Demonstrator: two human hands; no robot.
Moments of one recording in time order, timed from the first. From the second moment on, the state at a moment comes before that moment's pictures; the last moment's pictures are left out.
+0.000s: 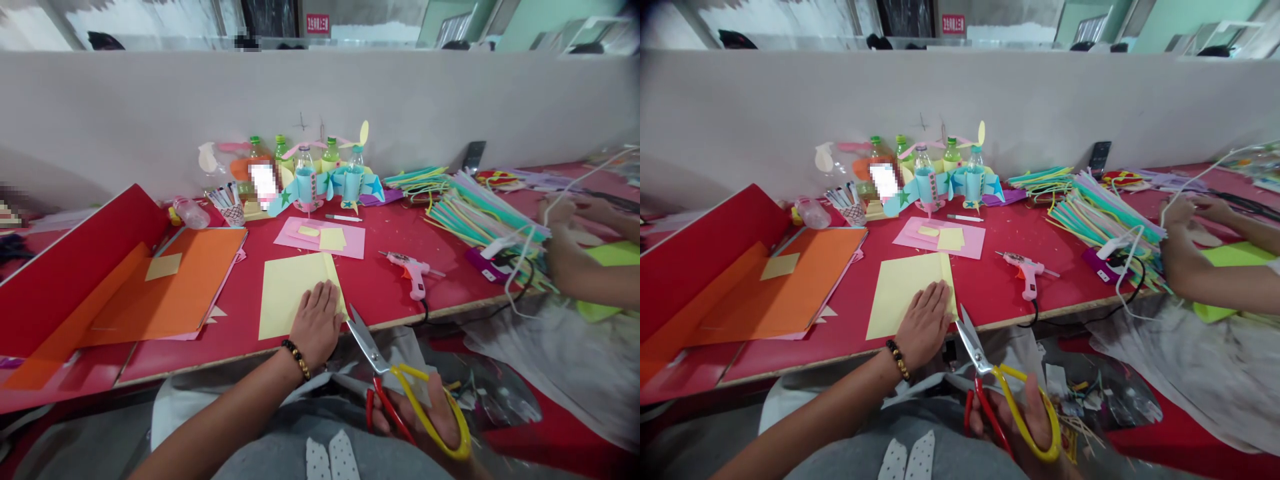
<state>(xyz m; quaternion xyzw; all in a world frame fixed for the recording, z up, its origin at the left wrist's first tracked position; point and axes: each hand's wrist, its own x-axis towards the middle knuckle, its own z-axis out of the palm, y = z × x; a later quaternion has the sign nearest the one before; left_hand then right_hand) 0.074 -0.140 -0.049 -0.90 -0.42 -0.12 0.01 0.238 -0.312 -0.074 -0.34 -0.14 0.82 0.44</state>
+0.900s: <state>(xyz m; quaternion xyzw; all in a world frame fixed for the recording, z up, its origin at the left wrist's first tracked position) 0.077 -0.139 -0.039 -0.90 -0.43 -0.09 0.01 0.217 -0.288 -0.091 -0.18 -0.15 0.83 0.50</state>
